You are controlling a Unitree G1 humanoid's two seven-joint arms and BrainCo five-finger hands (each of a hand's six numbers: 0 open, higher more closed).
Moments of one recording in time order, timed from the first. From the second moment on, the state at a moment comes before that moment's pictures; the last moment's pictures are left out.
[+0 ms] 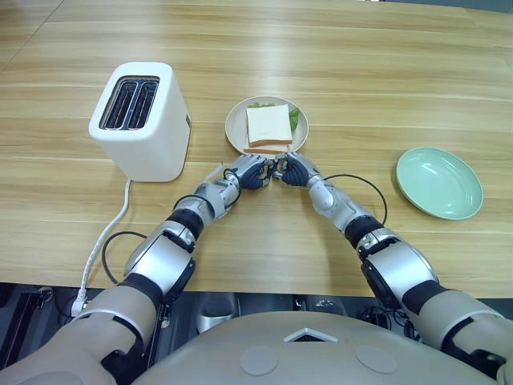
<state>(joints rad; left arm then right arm) -0.67 0.15 -0.52 1.22 0.73 -0.46 0.27 -0.63 -0.08 0.34 1.20 -0.53 -0.41 -0.15</state>
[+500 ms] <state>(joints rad) -0.46 0.11 -0.14 0.95 0.07 -1.03 -0.01 -0.37 -0.14 0.17 0.96 -0.26 -0.90 -0.14</state>
